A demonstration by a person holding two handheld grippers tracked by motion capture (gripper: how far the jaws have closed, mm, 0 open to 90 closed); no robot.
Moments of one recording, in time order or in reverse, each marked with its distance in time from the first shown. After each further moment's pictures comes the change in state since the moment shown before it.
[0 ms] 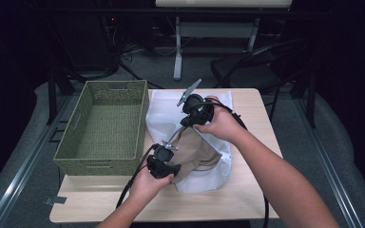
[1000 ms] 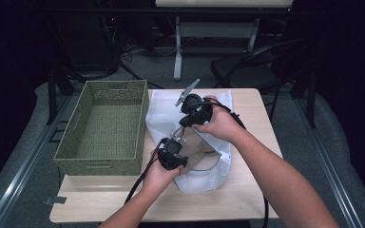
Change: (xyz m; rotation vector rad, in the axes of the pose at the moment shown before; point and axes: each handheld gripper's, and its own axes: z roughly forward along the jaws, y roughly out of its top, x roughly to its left) left arm 0.002 0.022 0.040 -0.010 0.035 -0.034; right arm 0.001 0.003 0.002 0.003 0.000 -0.009
